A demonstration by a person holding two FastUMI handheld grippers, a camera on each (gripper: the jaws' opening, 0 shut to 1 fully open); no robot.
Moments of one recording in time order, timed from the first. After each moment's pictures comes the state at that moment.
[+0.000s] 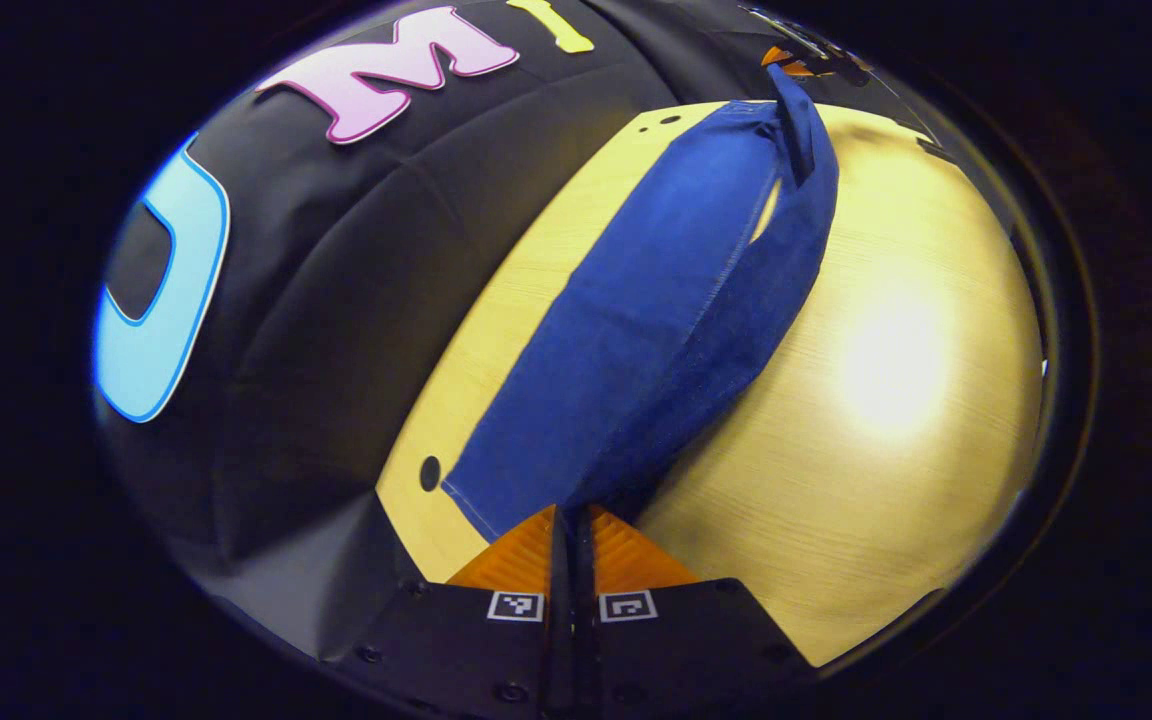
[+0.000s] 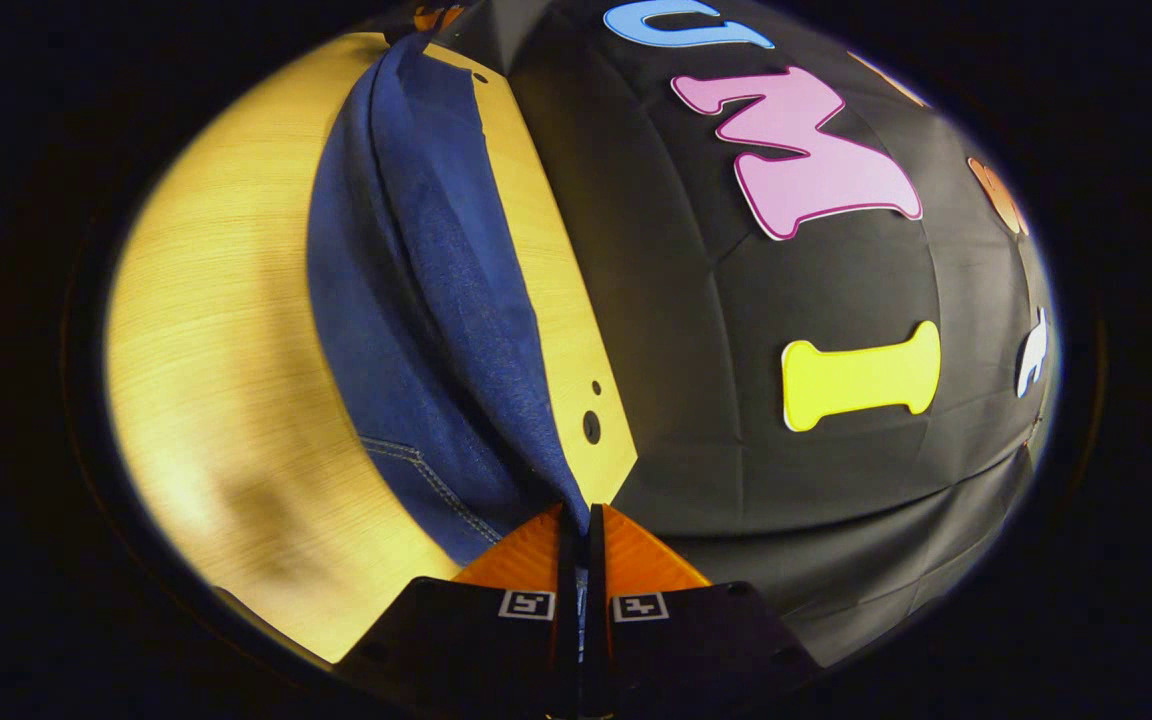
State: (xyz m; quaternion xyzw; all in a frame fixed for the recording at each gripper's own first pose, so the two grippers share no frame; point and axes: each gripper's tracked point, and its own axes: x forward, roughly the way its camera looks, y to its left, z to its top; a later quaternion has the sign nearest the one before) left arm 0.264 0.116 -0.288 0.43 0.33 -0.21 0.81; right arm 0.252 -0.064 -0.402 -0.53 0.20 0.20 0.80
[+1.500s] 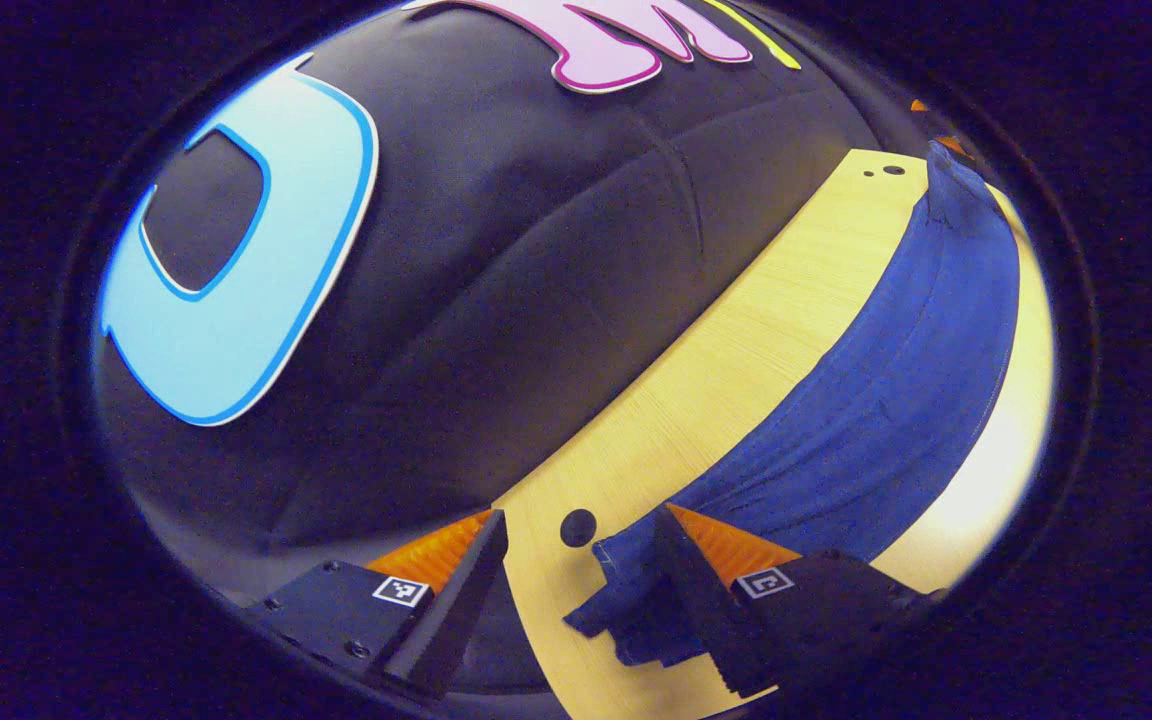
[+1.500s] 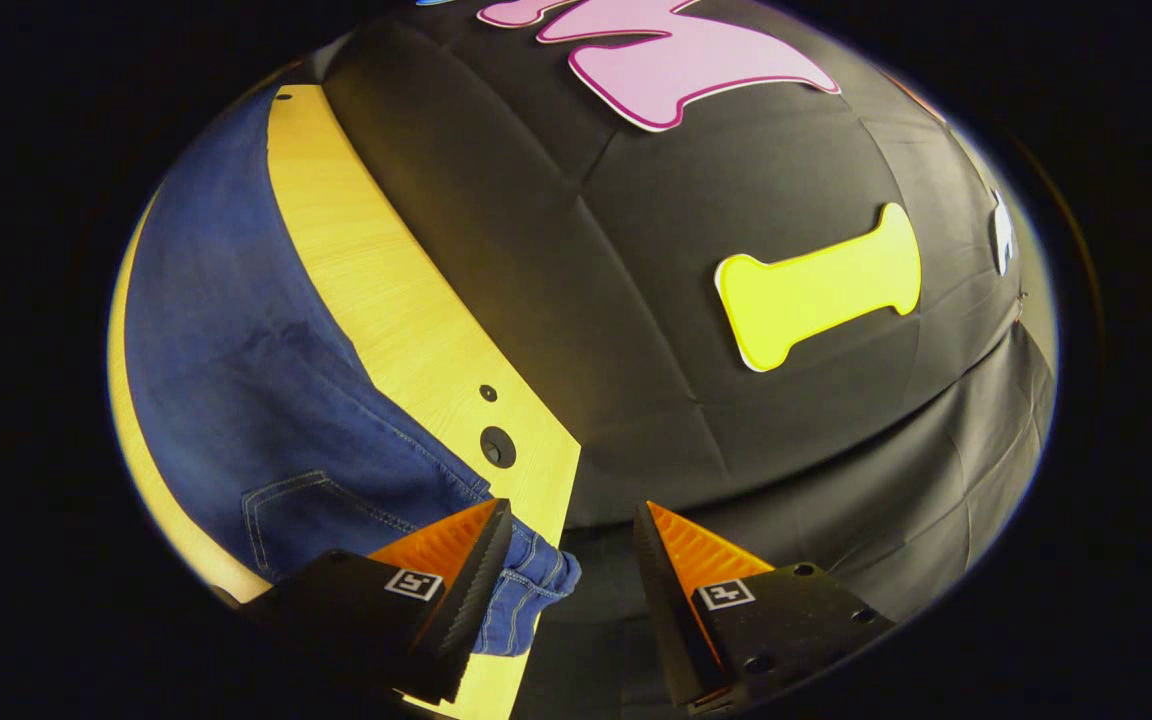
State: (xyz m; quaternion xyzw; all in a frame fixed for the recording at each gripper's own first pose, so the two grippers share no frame) left arm 0.411 0.160 -0.217 0.37 0.29 -0.02 0.88; right arm 0.375 -0.083 -0.408 -0.42 0.25 0.06 0.87
